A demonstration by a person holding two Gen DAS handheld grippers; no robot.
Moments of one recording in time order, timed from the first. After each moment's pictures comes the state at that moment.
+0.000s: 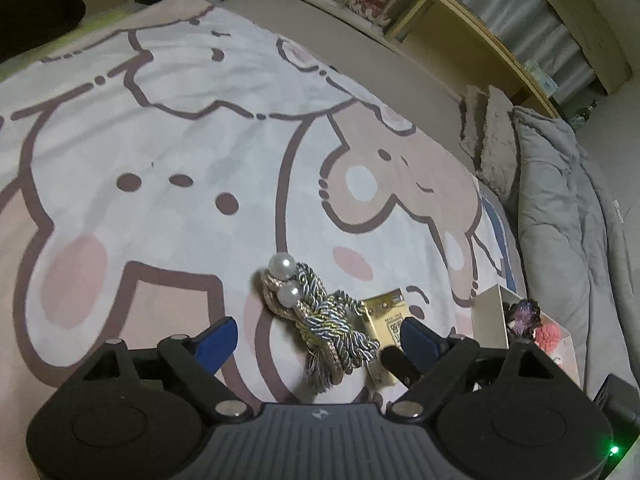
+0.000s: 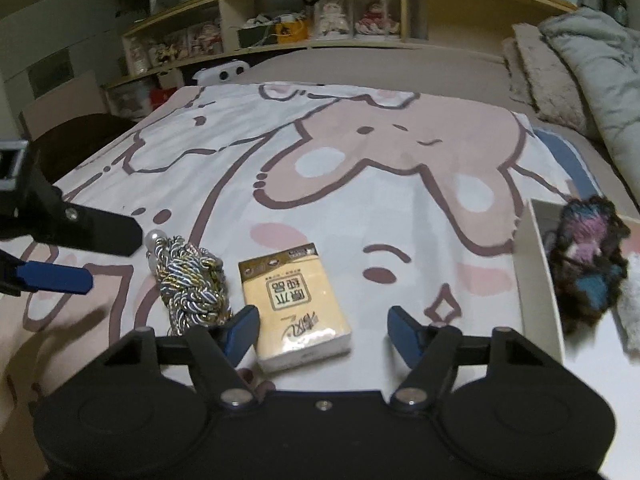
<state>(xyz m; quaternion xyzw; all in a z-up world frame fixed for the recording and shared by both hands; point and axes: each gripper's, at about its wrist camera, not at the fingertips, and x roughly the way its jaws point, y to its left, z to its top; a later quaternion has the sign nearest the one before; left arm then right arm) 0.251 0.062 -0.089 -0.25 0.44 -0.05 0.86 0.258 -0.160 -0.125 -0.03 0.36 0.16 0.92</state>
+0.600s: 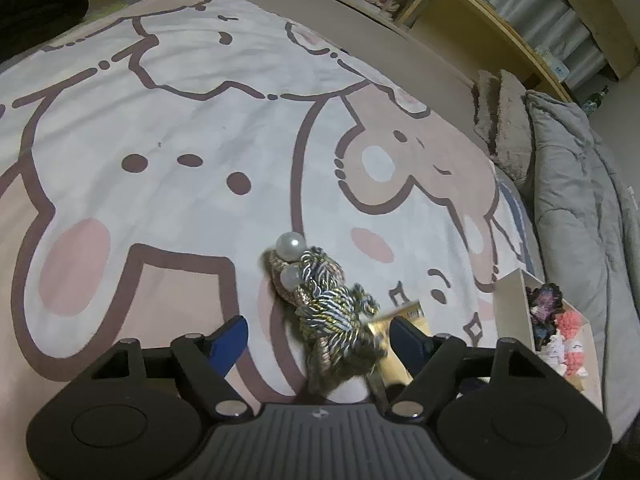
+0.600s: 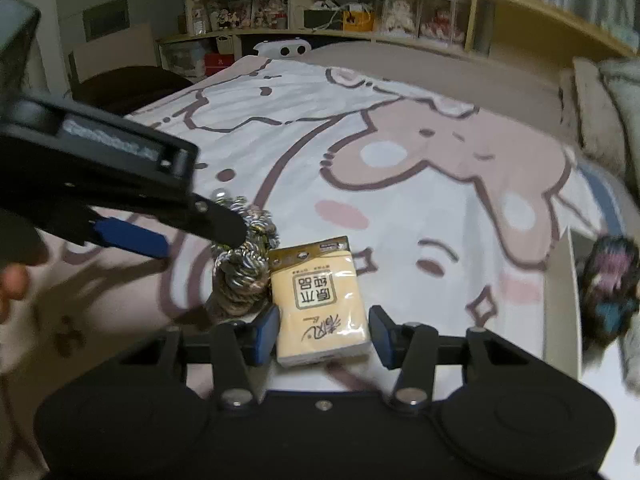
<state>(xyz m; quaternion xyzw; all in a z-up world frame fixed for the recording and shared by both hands) 0.256 0.061 -0.104 -0.23 0.46 -0.04 0.86 0.227 -0.142 -0.112 -0.07 0.39 0.22 0.89</state>
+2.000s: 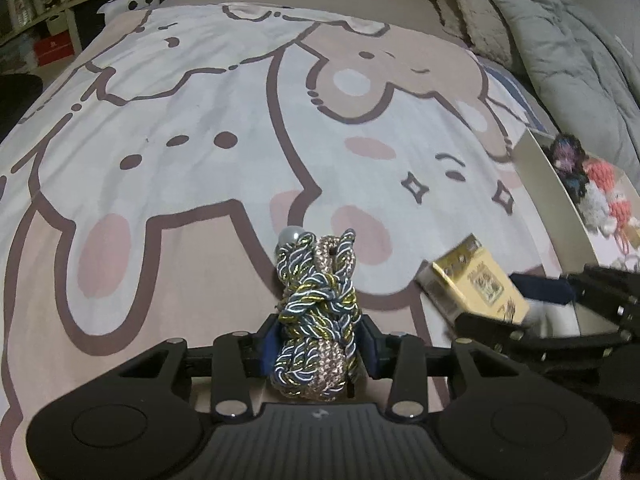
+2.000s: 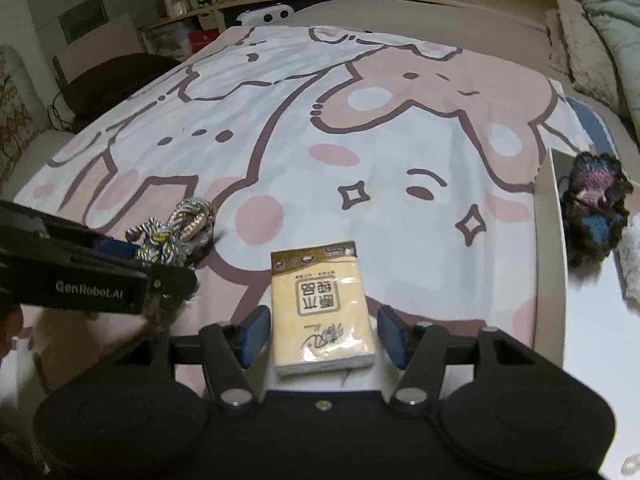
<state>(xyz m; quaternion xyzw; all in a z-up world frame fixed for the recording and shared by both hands) 0.219 0.028 -0.111 -0.04 0.50 -0.07 0.86 0.212 -0.159 -0.116 -0.05 0.45 0.20 0.87</state>
